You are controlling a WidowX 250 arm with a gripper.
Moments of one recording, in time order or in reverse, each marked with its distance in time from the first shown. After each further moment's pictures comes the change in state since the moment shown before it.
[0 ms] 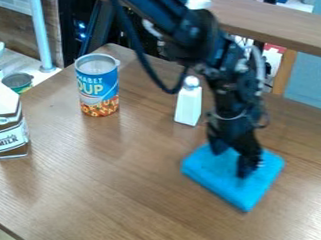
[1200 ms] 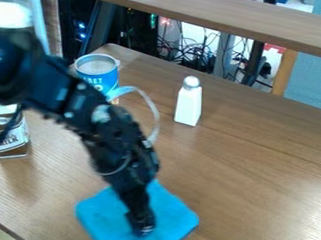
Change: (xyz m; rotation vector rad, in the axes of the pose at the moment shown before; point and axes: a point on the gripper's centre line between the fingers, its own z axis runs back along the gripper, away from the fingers) arm -0.166 0.011 0.058 0.062 0.029 -0.117
